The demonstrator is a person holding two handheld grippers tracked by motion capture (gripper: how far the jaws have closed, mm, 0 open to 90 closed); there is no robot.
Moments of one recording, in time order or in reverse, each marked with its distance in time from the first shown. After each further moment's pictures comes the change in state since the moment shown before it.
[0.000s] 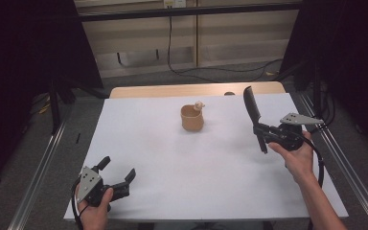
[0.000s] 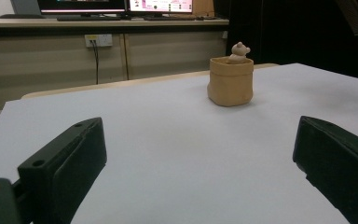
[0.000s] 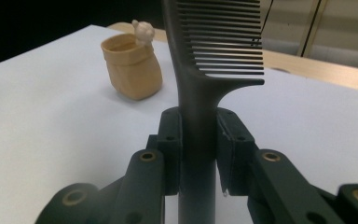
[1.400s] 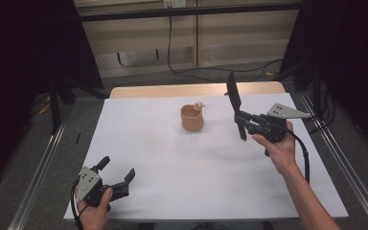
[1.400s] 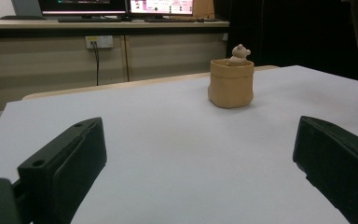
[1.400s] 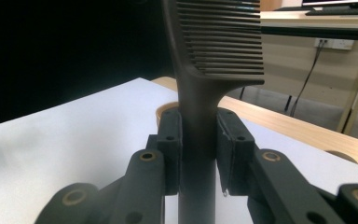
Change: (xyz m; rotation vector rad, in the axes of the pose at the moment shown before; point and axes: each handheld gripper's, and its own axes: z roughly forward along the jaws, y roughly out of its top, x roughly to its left) left arm 0.001 0.000 -0.001 -0.011 0.000 -0.009; right arm 0.031 0.033 0.029 -0.207 0.160 -0.077
